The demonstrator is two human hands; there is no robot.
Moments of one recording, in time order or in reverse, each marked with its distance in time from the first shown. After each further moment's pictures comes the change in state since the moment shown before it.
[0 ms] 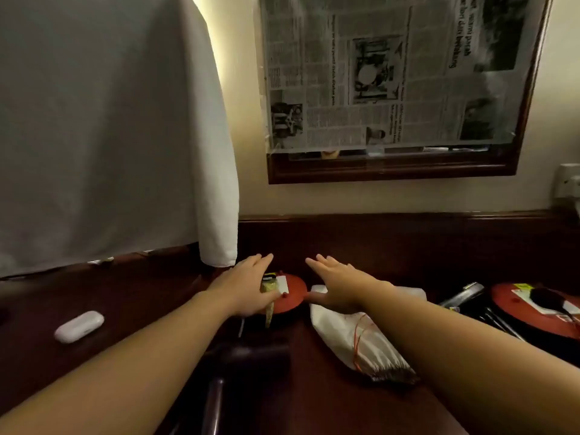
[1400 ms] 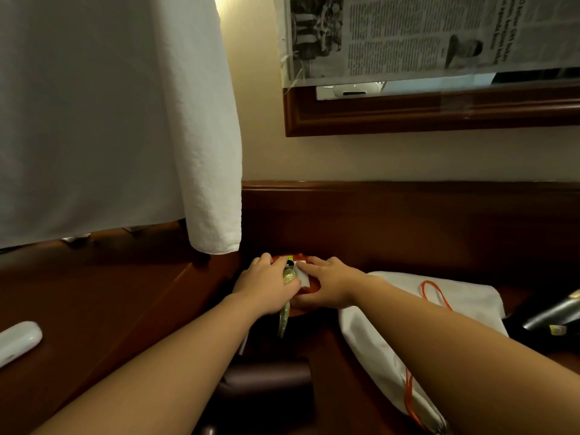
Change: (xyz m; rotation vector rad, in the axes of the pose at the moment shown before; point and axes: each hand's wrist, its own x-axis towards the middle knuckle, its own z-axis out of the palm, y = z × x) left_hand 0.112 -0.043 0.104 -0.056 -0.022 -0.237; right_hand 0.154 0.021 0.083 0.093 -0.271 -0.063
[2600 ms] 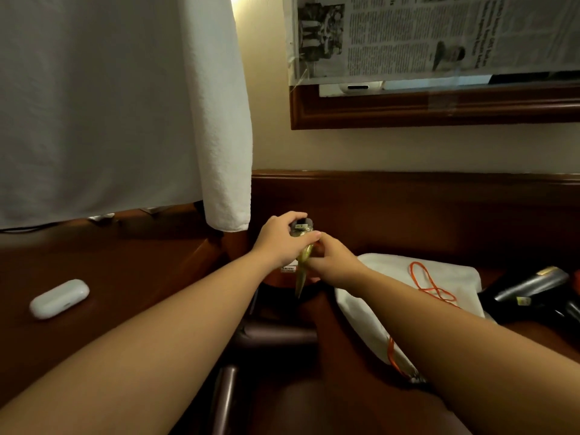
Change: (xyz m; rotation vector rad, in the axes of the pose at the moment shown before) left_hand -0.019 0.026 -0.040 -0.585 0.209 0.119; right_hand -0.040 -0.030 0.020 0.871 0.401 -0.097
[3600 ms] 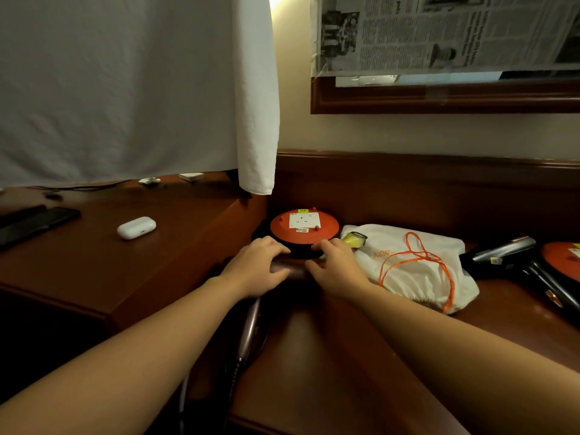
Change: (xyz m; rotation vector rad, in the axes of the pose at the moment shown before) left_hand -0.174 -0.038 -0.042 0.424 -0.147 0.133; right_hand -0.123 -0.012 0.050 -0.603 0.131 -0.054
